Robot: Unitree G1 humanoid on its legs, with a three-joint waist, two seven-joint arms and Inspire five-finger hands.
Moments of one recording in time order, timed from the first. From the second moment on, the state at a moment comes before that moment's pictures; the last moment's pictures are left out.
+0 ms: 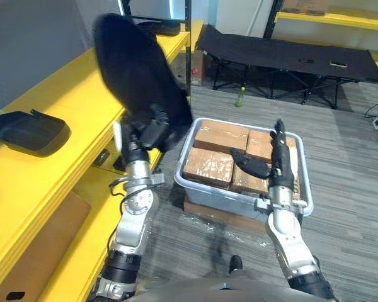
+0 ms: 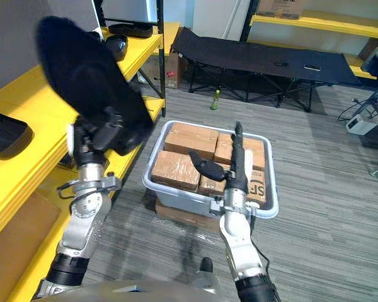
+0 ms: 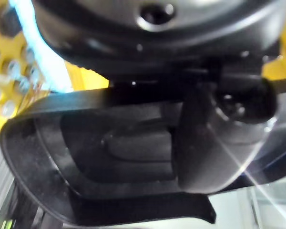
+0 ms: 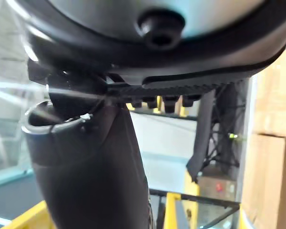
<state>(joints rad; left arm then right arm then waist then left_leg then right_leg) -0.03 0.04 -0.11 -0.16 -0.02 -0.14 0.48 0.14 -0.17 0.09 0.00 0.03 -0.24 -0.35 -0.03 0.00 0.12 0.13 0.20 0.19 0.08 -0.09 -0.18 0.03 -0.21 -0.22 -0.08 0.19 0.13</state>
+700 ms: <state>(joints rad) 0.26 0.00 0.14 -0.48 0.00 -0.37 0.54 0.20 -0.09 0.11 -0.07 0.26 -0.36 -0.16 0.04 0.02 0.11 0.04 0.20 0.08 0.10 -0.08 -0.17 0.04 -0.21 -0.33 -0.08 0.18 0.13</state>
